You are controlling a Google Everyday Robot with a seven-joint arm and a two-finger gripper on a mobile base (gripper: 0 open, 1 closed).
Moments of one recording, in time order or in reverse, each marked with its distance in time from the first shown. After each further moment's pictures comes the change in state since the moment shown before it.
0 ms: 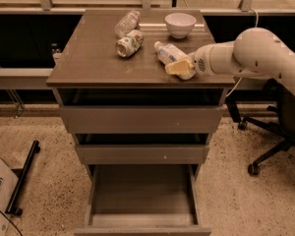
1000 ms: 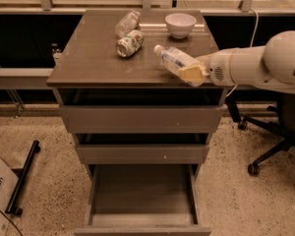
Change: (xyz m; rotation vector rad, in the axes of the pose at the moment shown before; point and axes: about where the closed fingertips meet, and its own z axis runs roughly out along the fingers) arm 0.004 0.043 -0.070 -0.061 -0.038 -0.042
